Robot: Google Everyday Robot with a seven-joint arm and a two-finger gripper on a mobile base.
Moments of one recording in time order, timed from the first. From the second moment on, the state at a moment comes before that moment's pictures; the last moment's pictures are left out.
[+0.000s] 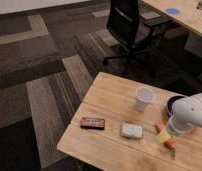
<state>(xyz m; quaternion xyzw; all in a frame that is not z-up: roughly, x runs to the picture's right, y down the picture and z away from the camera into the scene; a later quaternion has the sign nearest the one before) 0.351 0.236 0.701 -0.26 0.22 0.52 0.78</state>
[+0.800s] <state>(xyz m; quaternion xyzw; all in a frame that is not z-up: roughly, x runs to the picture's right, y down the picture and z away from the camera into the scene) 0.348 0.264 0.722 -0.30 0.22 0.53 0.77</state>
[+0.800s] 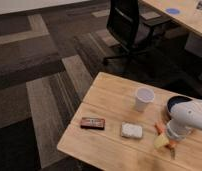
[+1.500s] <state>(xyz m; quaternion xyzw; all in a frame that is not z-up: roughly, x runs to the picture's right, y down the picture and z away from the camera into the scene) 0.352 0.263 0.718 -0.31 0.22 0.53 0.76</state>
